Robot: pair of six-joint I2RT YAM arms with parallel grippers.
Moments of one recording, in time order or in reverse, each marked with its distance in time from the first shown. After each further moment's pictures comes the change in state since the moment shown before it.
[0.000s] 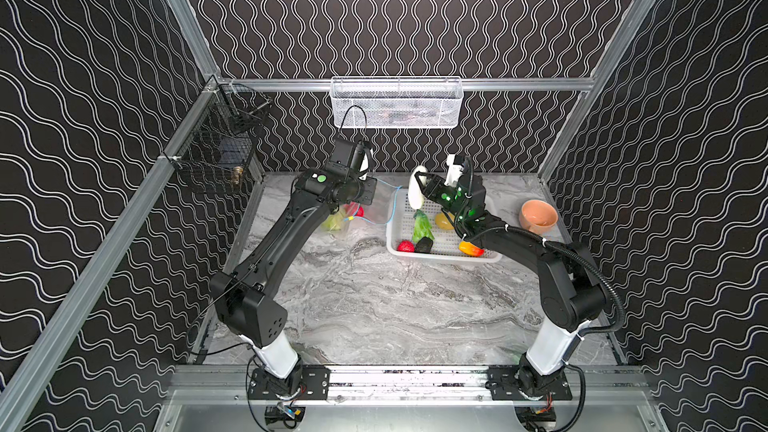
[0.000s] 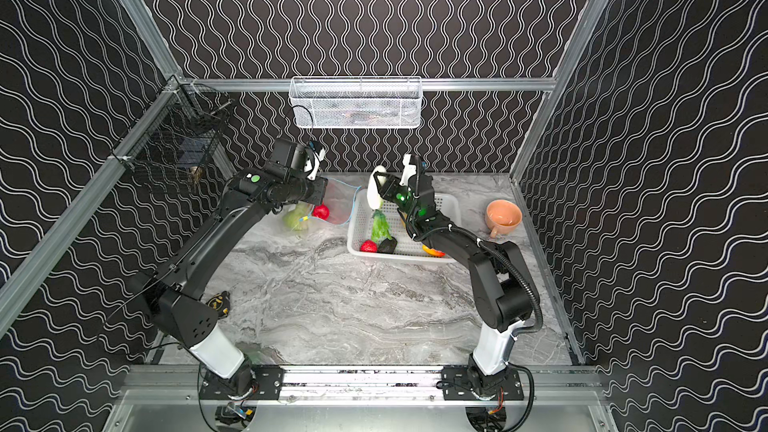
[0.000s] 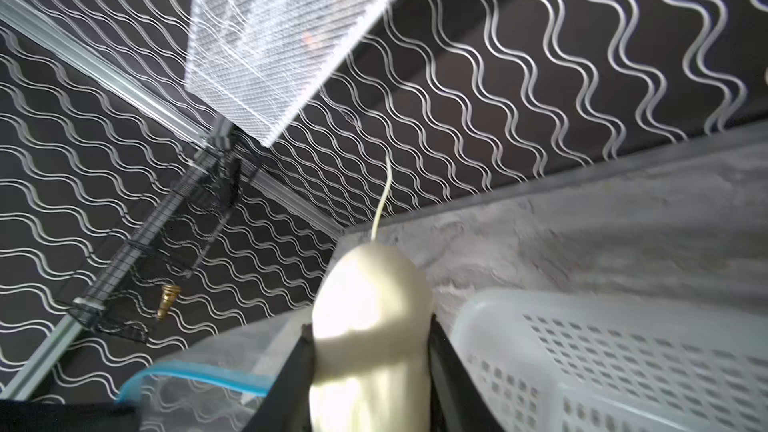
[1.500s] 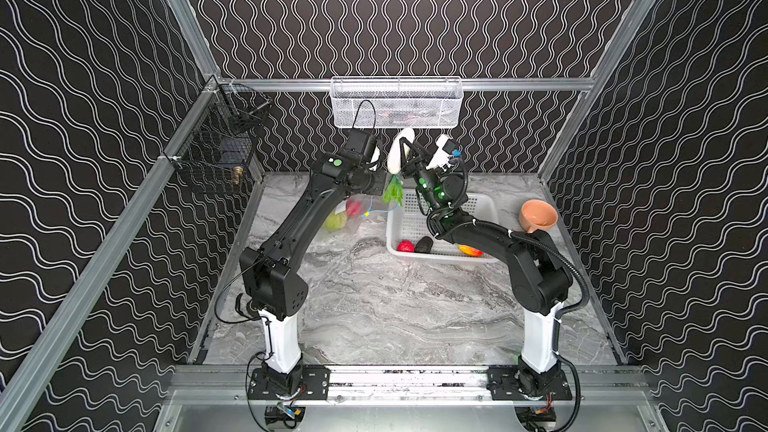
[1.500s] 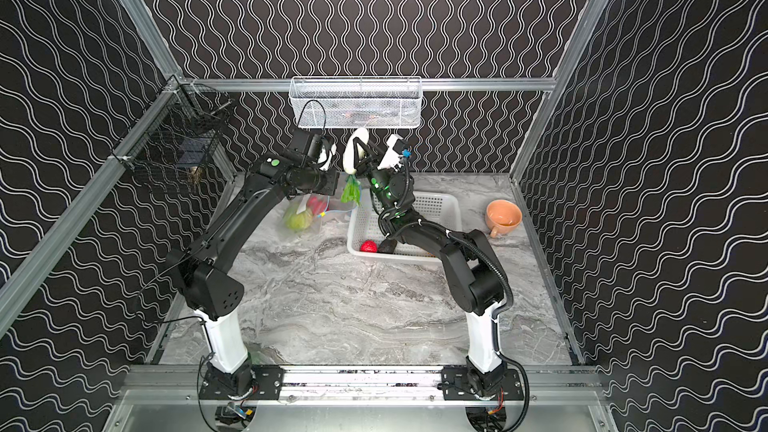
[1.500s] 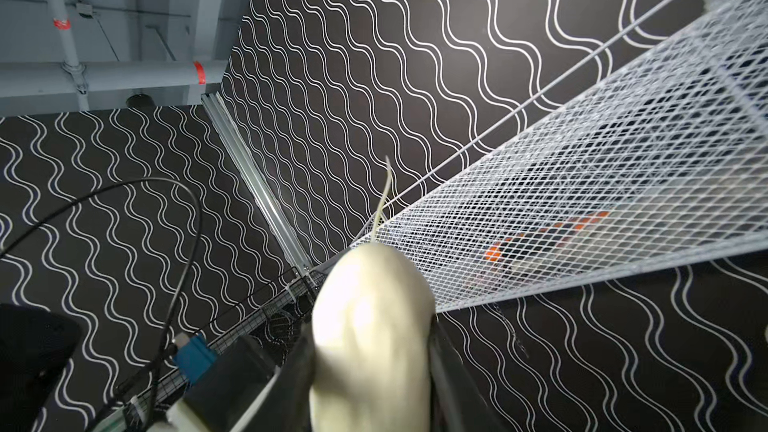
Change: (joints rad) left arm 0.001 0.220 0.264 -0.117 0.062 -0.072; right arm 0.138 0.209 0.230 0.530 0.252 -0.187
